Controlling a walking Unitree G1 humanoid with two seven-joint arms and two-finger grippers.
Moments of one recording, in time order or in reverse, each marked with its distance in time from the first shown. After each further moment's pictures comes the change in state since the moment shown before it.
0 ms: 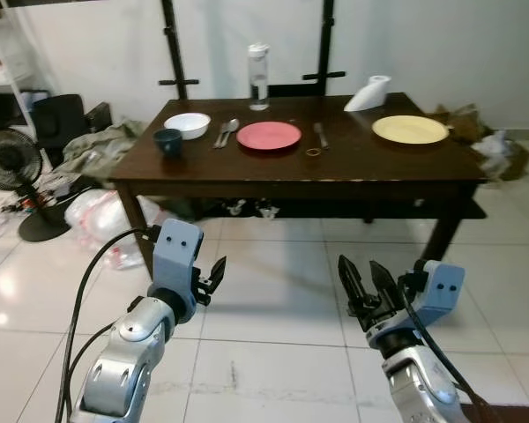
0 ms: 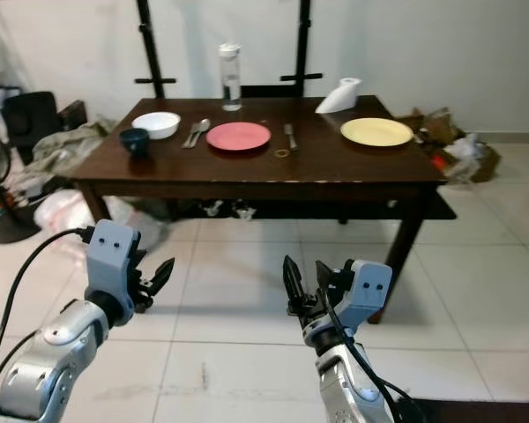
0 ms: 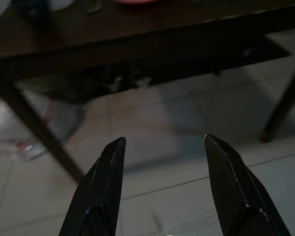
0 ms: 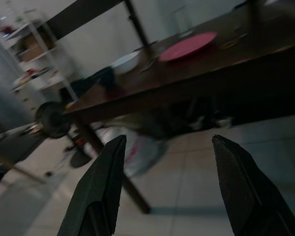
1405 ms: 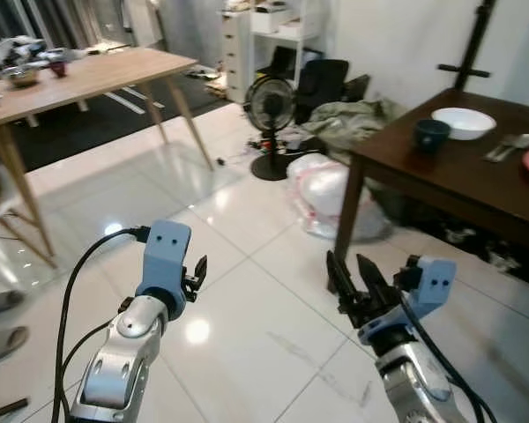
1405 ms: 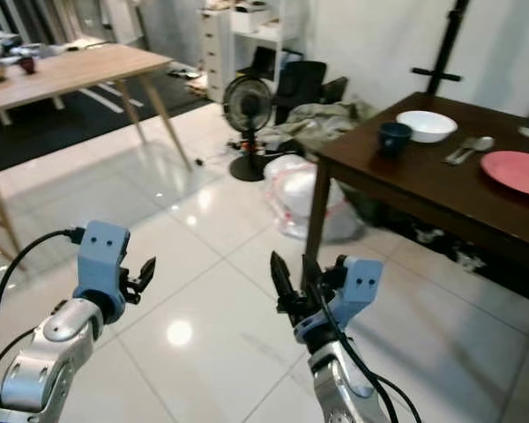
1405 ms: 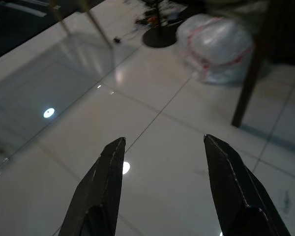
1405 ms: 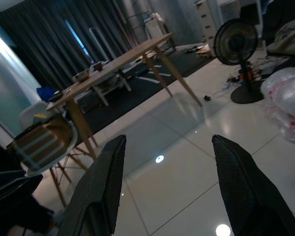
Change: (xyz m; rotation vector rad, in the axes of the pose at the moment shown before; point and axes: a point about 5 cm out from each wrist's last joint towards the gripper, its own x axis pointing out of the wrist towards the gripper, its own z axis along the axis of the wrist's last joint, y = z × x) left arm 0.004 0.013 -0.011 0.023 0.069 0.143; right arm 0.001 0.011 0.004 0.022 -0.013 0.081
